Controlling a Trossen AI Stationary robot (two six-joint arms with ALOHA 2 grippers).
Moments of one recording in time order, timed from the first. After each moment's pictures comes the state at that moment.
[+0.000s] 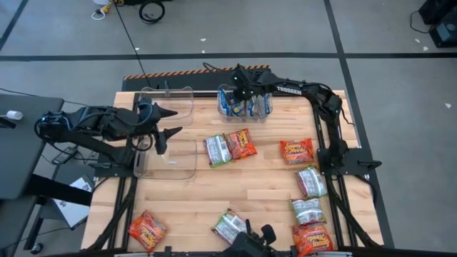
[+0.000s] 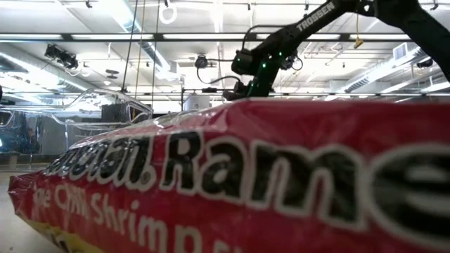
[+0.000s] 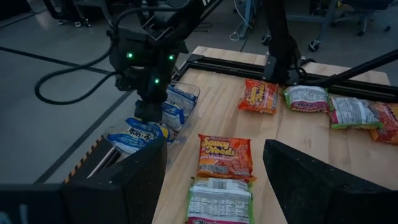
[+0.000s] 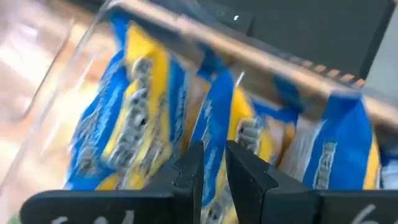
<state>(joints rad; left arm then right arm) -0.19 0.97 1.33 -0.83 -0.58 -0.22 -0.59 2.06 1.70 -0.66 0.06 0.53</state>
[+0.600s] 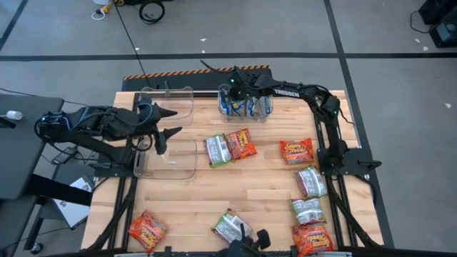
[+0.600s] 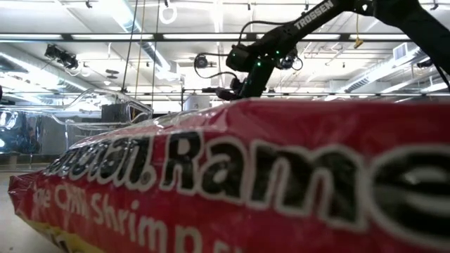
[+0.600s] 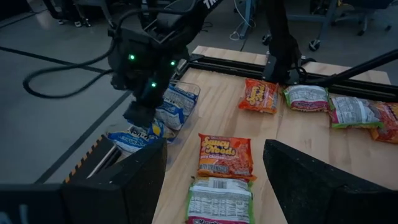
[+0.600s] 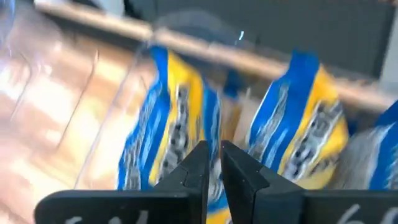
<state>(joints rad) -0.19 0.97 1.33 -0.83 -0.58 -0.22 -0.54 2.06 1.70 -0.58 0.13 0.66</state>
